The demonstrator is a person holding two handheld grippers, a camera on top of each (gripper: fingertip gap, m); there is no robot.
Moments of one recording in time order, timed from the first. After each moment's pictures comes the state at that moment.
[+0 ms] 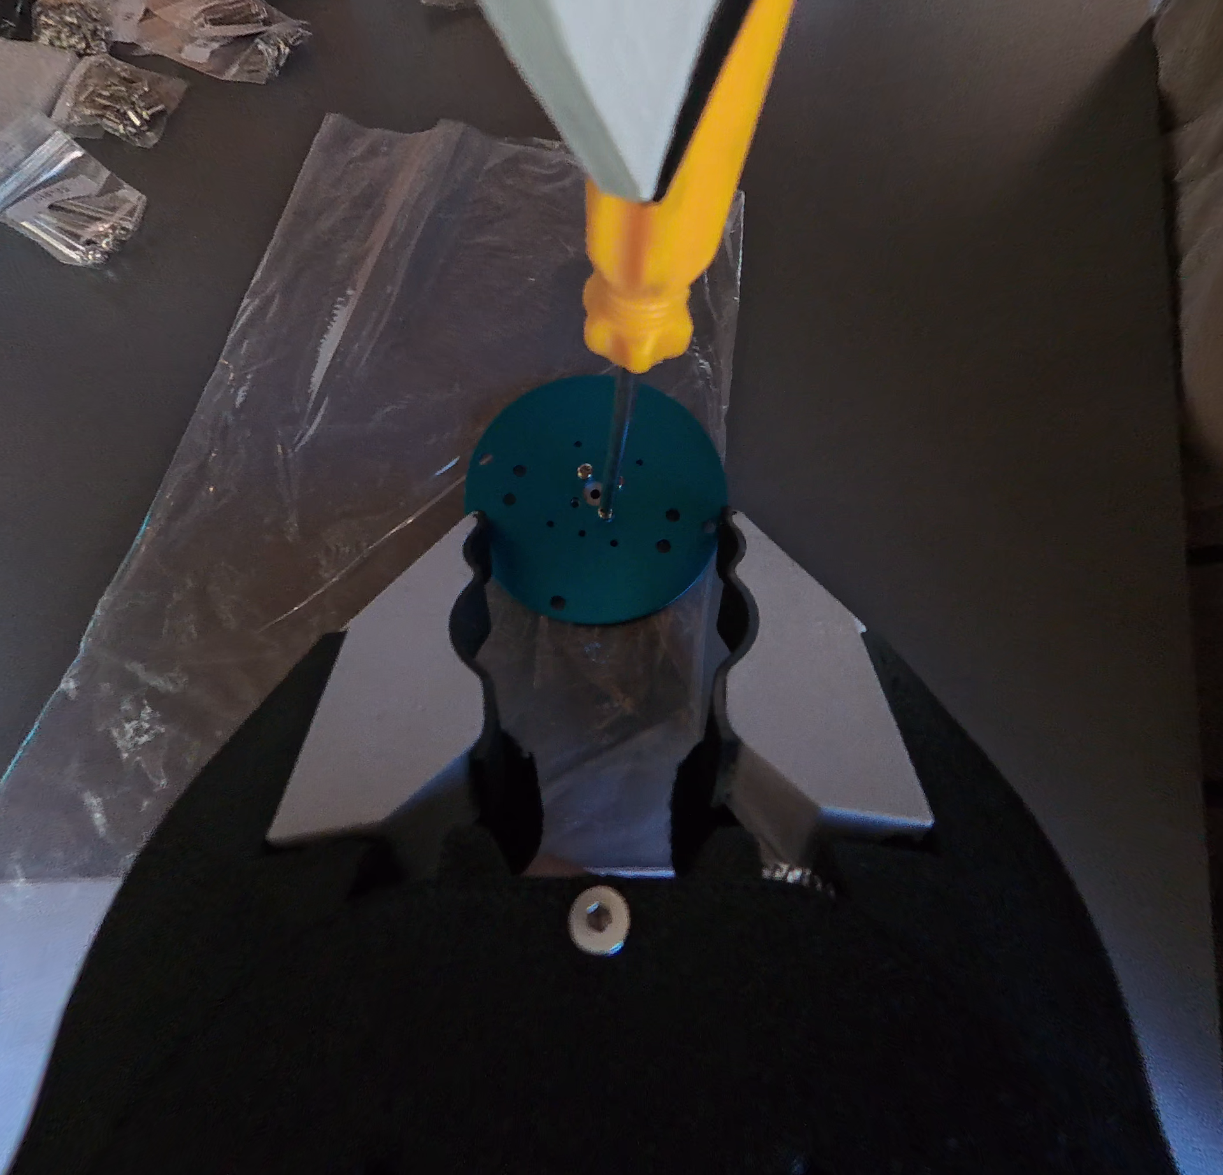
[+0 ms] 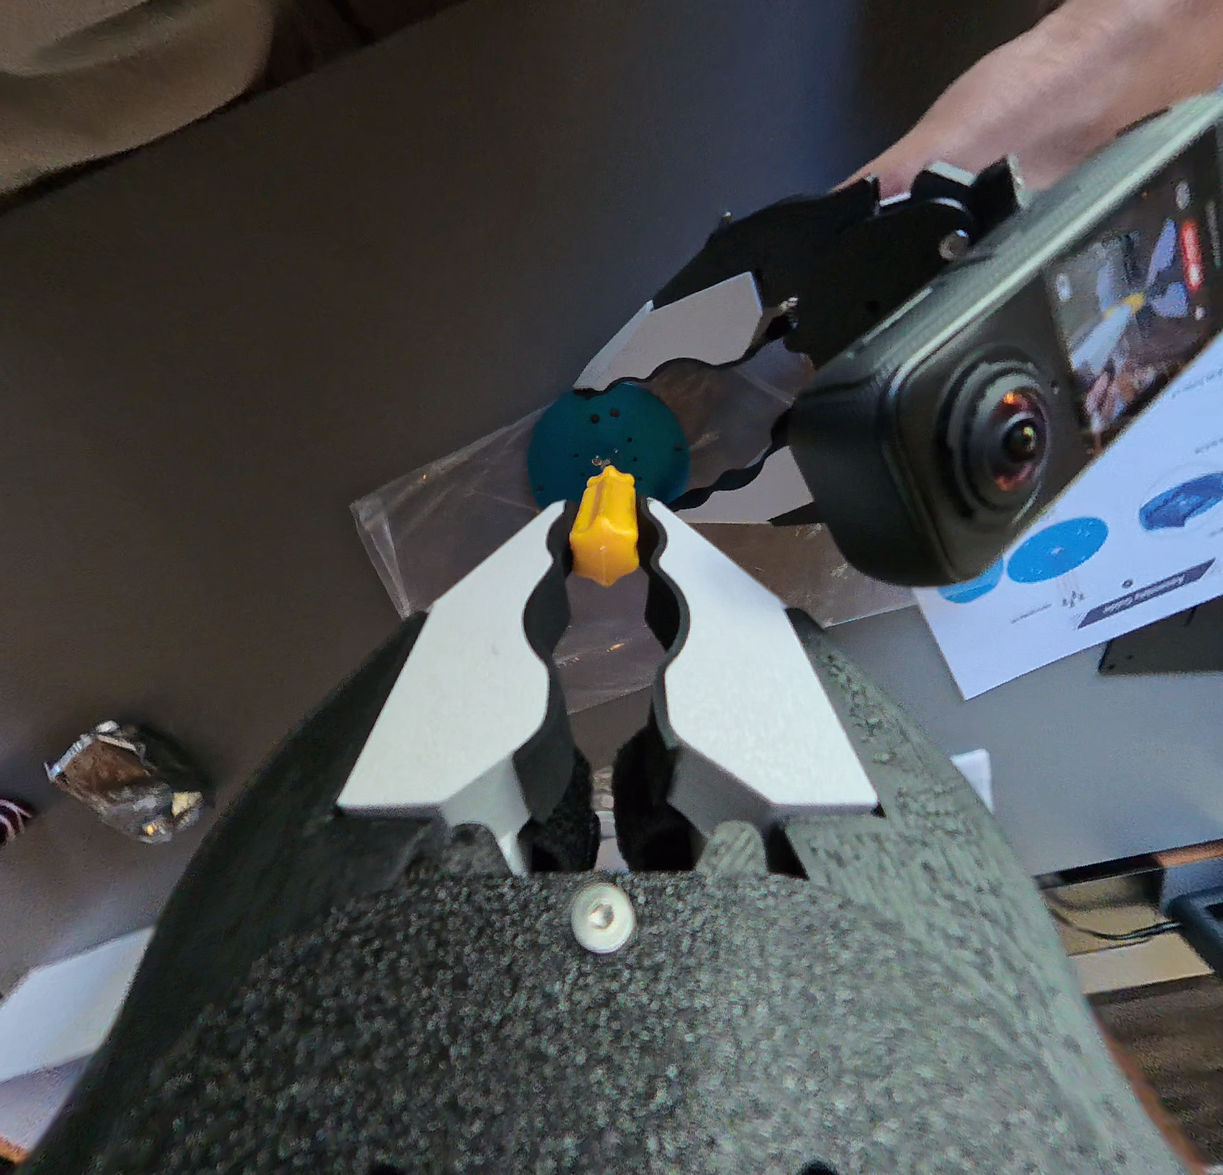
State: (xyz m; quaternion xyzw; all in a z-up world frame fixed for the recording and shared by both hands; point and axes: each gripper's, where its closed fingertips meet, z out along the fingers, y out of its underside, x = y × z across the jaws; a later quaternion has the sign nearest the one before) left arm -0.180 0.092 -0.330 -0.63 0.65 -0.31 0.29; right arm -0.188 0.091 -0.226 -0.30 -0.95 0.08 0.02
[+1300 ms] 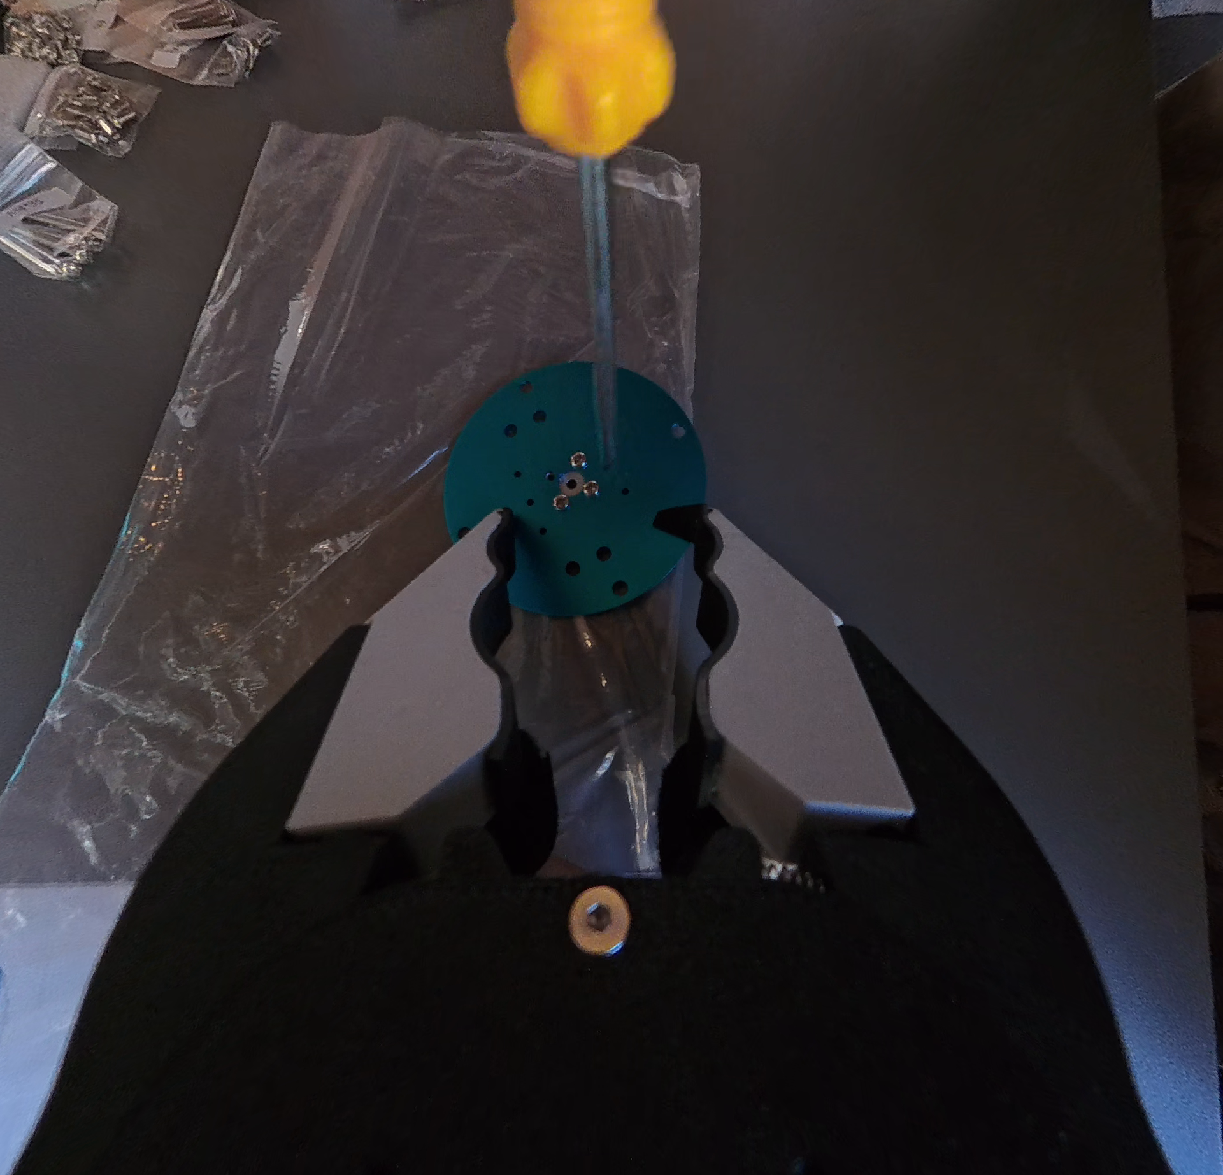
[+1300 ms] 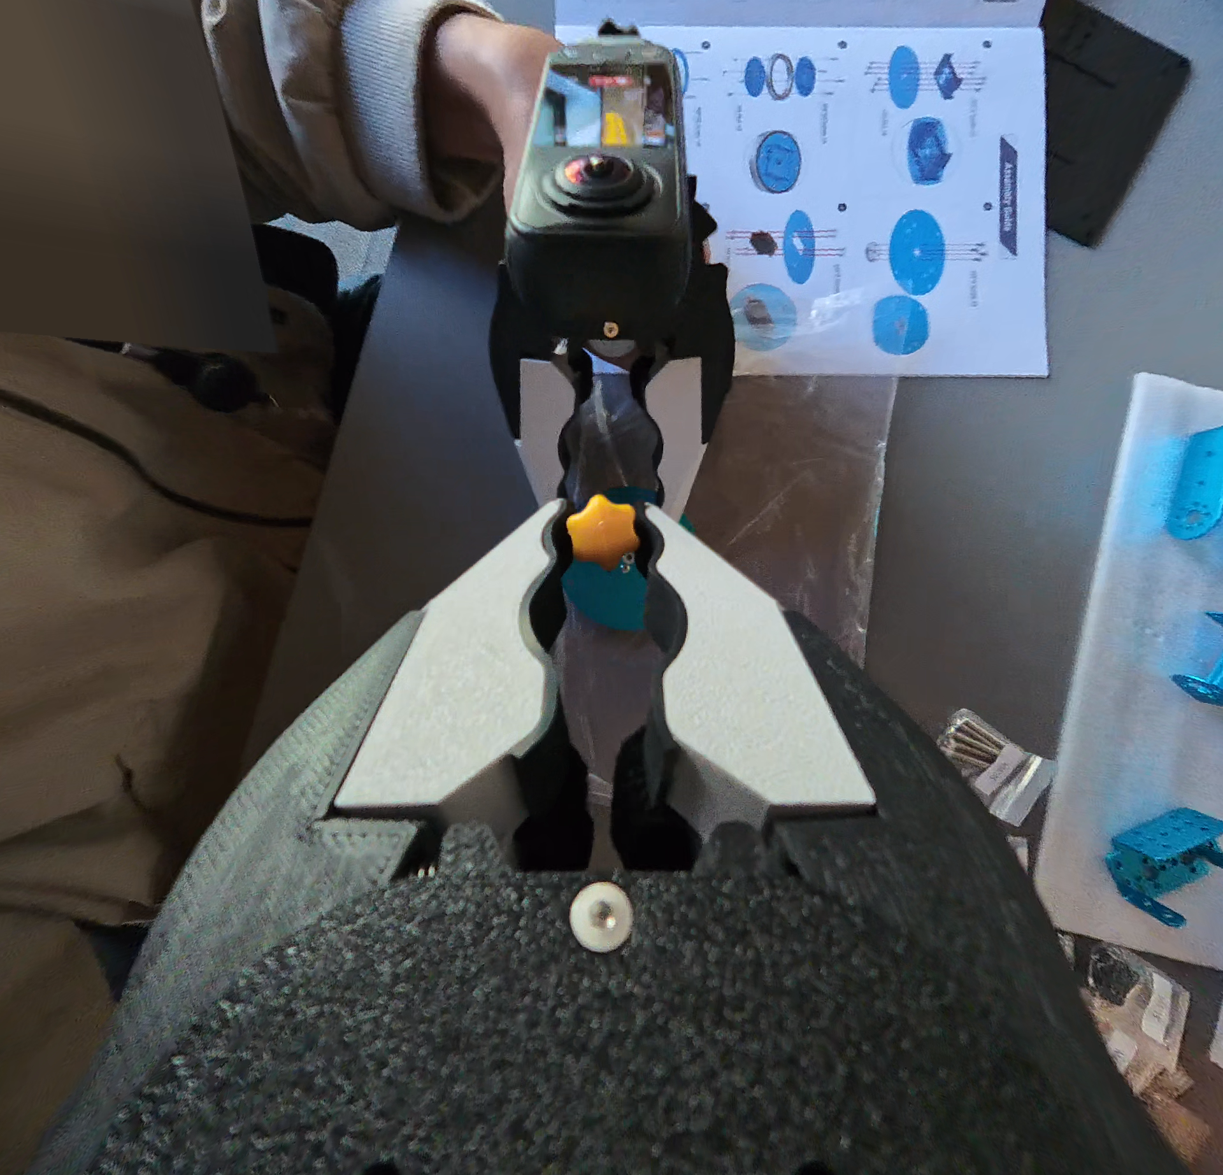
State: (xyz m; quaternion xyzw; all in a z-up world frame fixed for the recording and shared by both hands) left arm -0.179 0.084 -0.333 -0.62 0.66 -0.29 0.29; right arm -0.182 0.085 -0.201 -0.68 -0.66 0.22 0.22
